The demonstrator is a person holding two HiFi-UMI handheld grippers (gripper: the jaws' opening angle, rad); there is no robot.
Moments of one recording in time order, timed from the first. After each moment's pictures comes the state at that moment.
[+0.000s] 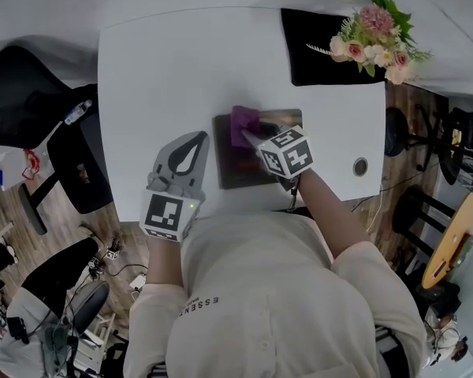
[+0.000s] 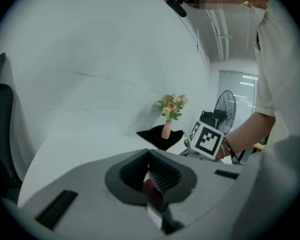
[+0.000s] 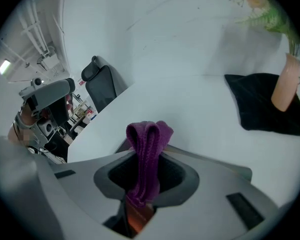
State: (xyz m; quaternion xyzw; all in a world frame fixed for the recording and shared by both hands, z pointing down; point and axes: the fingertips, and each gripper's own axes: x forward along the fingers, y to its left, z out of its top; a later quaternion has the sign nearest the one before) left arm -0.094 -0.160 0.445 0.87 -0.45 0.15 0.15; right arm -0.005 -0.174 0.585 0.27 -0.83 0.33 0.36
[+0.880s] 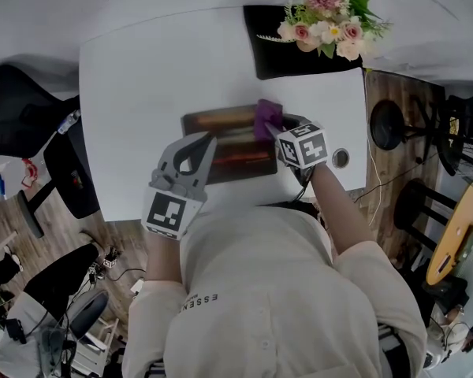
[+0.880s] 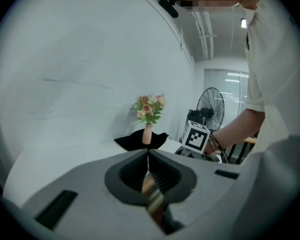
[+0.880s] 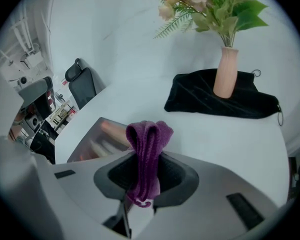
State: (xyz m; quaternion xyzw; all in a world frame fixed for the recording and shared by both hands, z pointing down) left arm 0.012 -0.150 0.426 0.90 -0.39 0.15 0.13; right arm 0.150 -0.186 0.588 0.35 -0.79 0.33 0.38
